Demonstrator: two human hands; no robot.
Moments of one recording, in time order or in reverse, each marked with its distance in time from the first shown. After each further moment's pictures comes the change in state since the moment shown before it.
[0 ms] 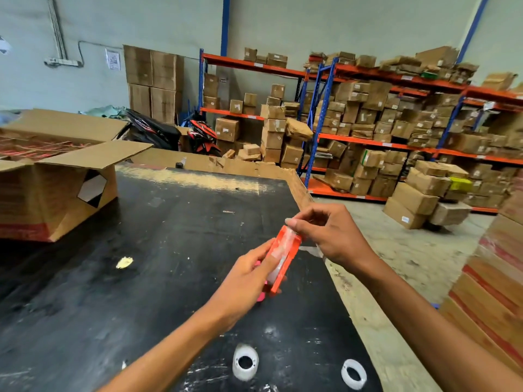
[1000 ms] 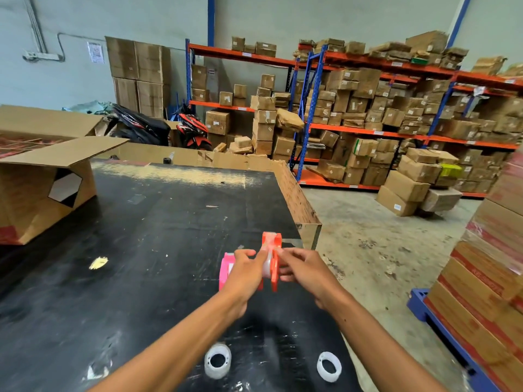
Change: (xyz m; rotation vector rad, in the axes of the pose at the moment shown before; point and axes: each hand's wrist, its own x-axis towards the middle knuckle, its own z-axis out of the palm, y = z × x) left_hand 0.058 -0.054 0.044 0.066 0.315 -0.393; right_hand -0.032 0.087 0.023 0.334 -0.019 0.492
